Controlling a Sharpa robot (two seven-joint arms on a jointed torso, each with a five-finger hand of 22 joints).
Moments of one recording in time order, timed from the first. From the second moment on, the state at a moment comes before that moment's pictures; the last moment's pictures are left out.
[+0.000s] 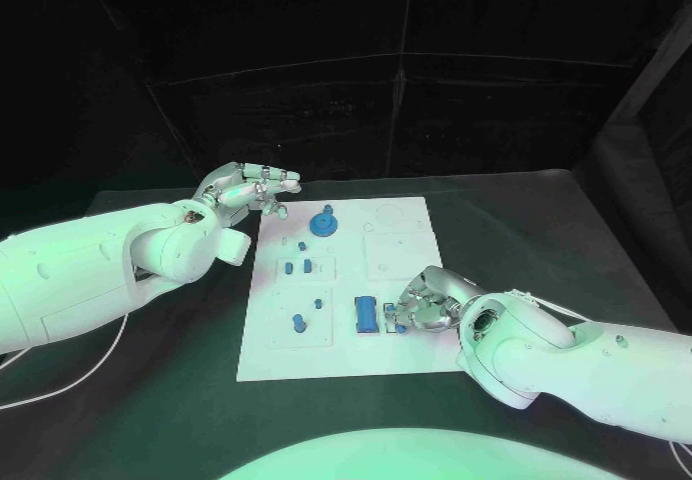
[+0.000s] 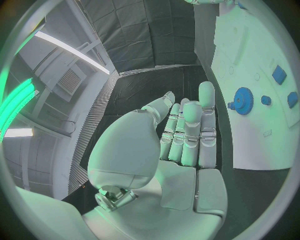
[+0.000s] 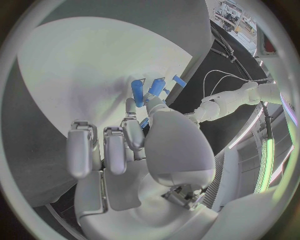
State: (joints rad) left arm 1.26 -0.84 -0.12 1.41 -0.03 -0.20 0.29; left_hand 1.34 -0.05 0.34 -0.07 0.05 0.99 0.19 0.16 0.08 1.07 0.11 0.23 0.14 1.22 0.03 1.07 0.72 0.17 1.18 0.12 0.59 0.76; right arm 0.98 -0.91 -0.08 1.90 -1.34 -0.52 -0.63; right_hand 1.28 -0.07 0.10 0.17 0.38 1.10 0.05 0.26 0.38 1.41 -0.02 1.22 1.31 1.47 -0.08 1.49 1.31 0.06 1.47 0.03 1.44 1.31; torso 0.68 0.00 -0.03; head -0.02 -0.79
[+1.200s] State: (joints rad) left arm 1.26 -0.84 -0.12 1.40 -0.03 -0.19 0.29; left_hand 1.34 -0.05 0.34 -0.07 0.05 0.99 0.19 0.16 0.08 1.07 0.11 0.23 0.14 1.22 0.03 1.07 0.71 0.17 1.18 0.12 0.59 0.75; right arm 0.98 -0.89 -0.08 1.88 -1.41 -0.52 -0.68; right_hand 1.18 -0.08 -0.01 0.25 0.26 1.12 0.04 0.30 0.44 1.44 -0.03 1.25 1.31 1.47 -0.09 1.49 1.31 0.06 1.47 0.02 1.44 1.31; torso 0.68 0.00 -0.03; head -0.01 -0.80
